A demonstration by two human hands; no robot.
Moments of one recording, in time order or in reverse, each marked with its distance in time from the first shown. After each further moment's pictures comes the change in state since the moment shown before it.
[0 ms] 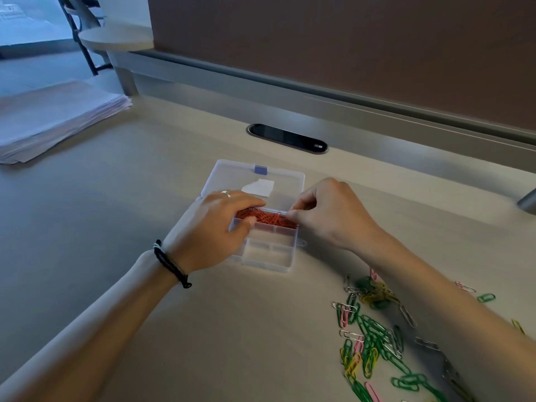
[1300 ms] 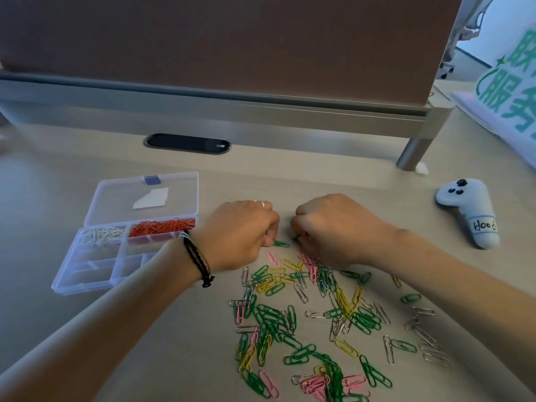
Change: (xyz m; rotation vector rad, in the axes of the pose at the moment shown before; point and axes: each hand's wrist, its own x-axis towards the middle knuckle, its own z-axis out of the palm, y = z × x) left_hand 0.087 0.133 0.092 0.243 -0.478 0.303; right_hand -0.080 0.122 -0.086 -0.738 -0.082 -0.397
